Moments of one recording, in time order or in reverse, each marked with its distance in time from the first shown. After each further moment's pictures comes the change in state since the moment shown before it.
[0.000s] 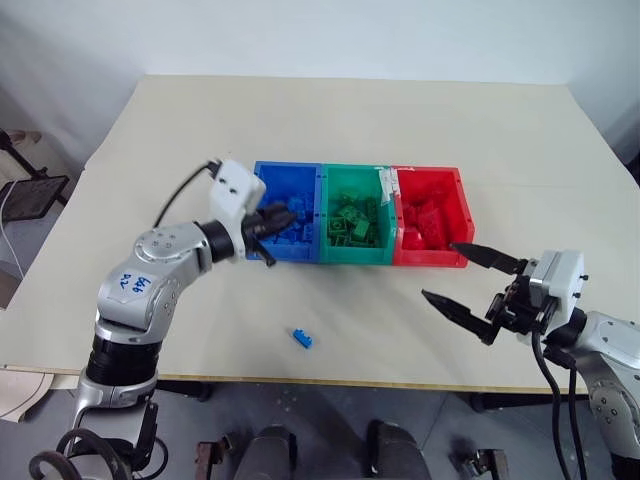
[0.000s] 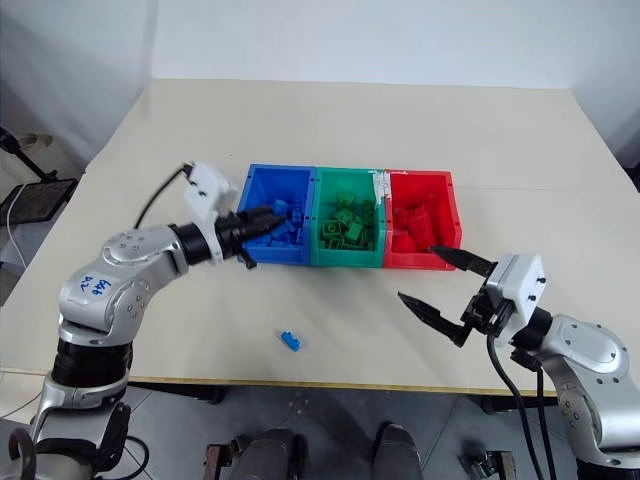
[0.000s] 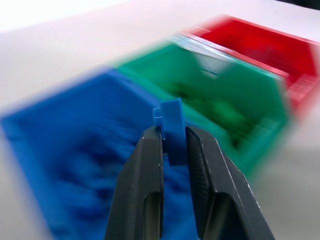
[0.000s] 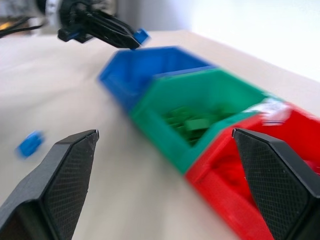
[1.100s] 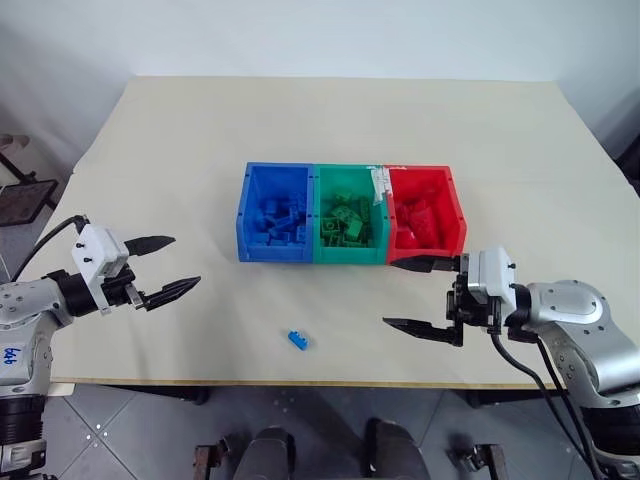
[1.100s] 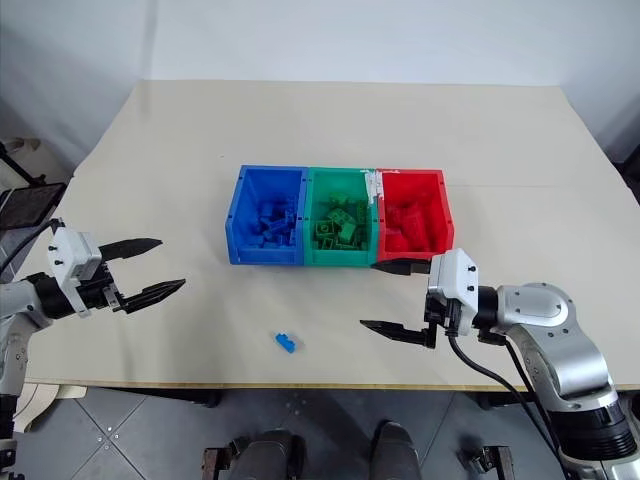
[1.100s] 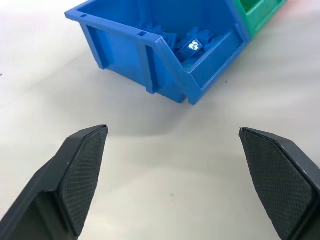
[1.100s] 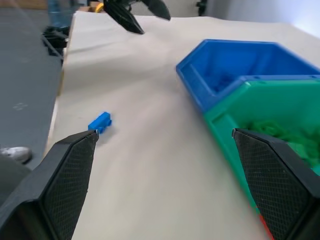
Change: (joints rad) left arm 0.444 0.345 0.324 0.308 -0.050 -0.635 -0.613; right arm -0.248 -0.080 0.270 0.130 -0.081 -0.020 0.285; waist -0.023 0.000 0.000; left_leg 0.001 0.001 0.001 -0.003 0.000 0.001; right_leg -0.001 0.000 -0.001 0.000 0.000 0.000
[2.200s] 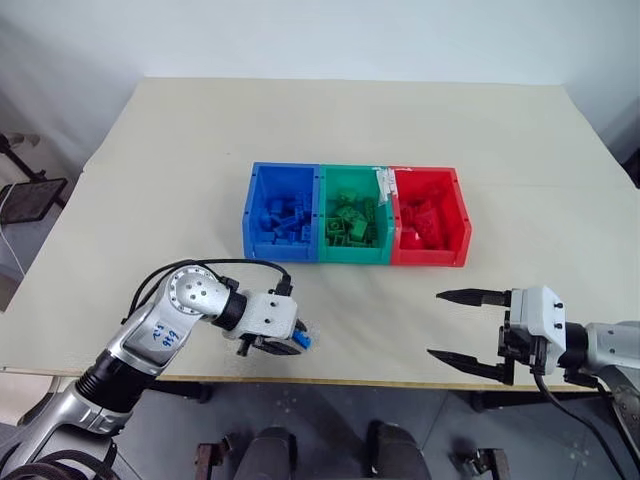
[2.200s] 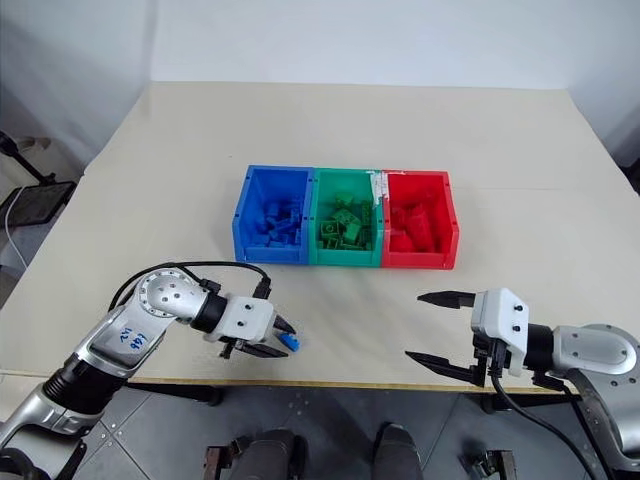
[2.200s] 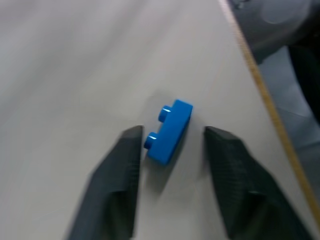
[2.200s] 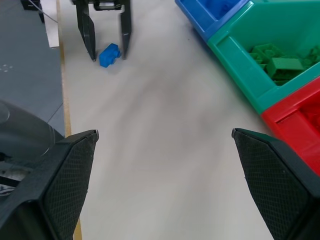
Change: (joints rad) left arm -0.292 -0.100 -0.720 -0.278 0.396 0.106 -0.196; right arm 0.335 -0.131 -0.217 -0.100 -0.011 -0.016 -0.002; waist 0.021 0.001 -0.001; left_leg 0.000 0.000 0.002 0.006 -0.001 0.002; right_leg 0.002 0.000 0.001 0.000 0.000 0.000
